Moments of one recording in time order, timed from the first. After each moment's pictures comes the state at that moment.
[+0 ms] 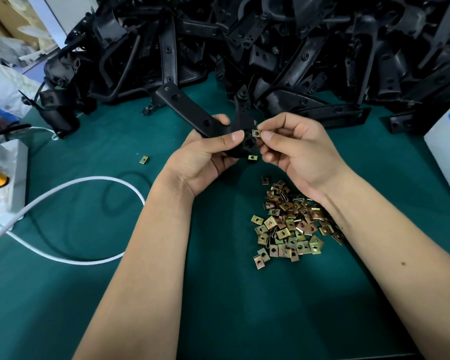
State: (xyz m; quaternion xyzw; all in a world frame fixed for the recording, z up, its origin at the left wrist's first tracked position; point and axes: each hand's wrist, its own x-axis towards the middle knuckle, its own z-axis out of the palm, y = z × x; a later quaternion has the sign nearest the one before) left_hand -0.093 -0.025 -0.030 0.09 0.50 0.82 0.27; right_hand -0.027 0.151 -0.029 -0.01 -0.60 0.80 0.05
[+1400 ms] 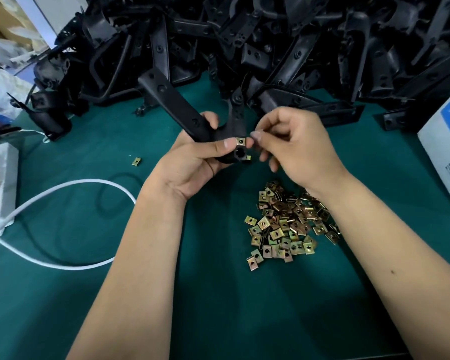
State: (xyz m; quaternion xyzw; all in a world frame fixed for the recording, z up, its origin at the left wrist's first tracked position) left_hand -0.089 -0.028 -0.031 0.18 0.47 0.82 0.28; right_hand -0.029 0.157 -0.028 -0.01 -0.79 0.60 0.14
